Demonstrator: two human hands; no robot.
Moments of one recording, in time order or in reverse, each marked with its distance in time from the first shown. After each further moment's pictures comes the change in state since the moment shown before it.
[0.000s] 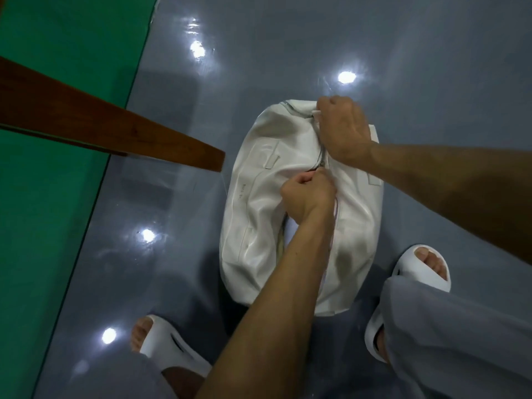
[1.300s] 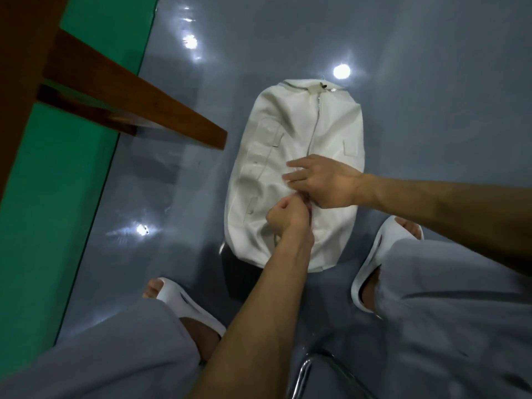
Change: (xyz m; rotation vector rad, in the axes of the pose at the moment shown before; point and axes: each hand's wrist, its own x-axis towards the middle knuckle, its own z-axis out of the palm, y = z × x) left_hand -0.047 -0.047 -0.083 -0.102 0.005 -0.206; right_hand -0.135 -0.019 -0.013 -0.082 -0.304 -0.911
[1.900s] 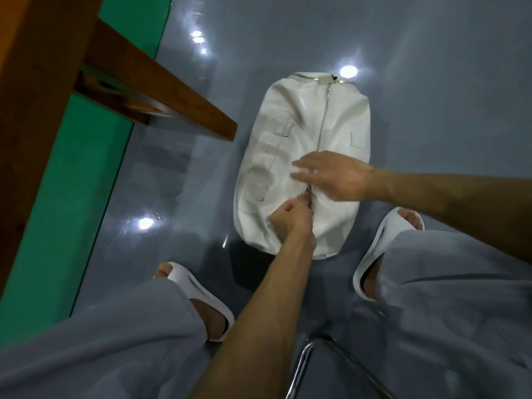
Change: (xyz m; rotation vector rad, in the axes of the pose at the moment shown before) left_hand -0.015 -0.019 -0.024 -0.033 0.048 -0.014; right_hand -0.016 -0.015 -0.016 -0.005 0.005 0.016
